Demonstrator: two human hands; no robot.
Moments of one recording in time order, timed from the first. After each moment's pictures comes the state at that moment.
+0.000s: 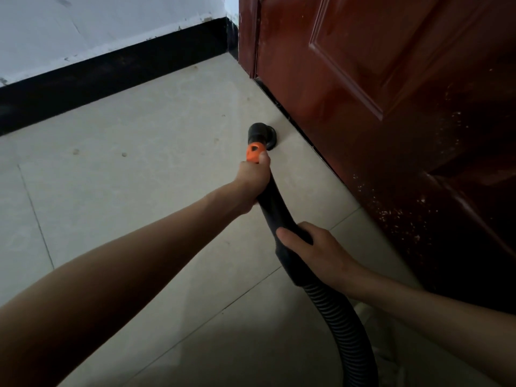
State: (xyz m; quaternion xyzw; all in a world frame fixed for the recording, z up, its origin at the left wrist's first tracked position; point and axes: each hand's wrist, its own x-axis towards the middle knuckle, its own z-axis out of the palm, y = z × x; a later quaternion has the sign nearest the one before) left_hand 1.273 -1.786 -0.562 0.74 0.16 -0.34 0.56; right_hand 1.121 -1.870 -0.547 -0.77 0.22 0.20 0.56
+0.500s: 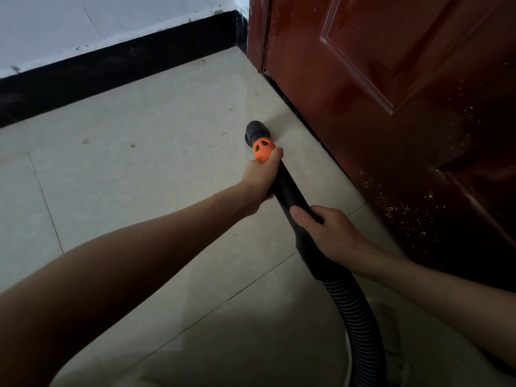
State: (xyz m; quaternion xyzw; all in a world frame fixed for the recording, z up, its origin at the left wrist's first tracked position) left_hand 1.260 -1.776 -0.563 0.68 0.16 -0.34 0.63; right_hand 1.134 -1.875 -0.539 -0.82 0.22 0.16 0.50
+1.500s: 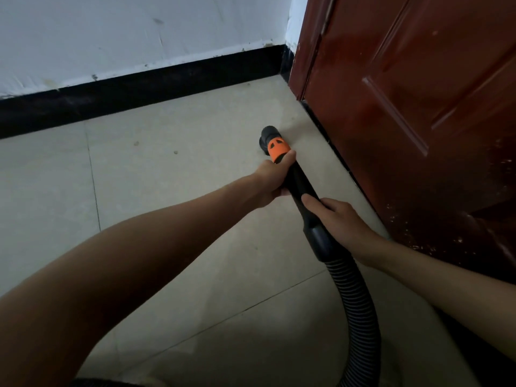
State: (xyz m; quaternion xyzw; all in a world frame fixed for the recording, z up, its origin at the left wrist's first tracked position) left_hand 1.290 -1.742 -0.539 0.62 0.17 -0.33 0.69; right_hand 1.188 -1.863 -0.527 -0.81 0.21 0.19 0.52
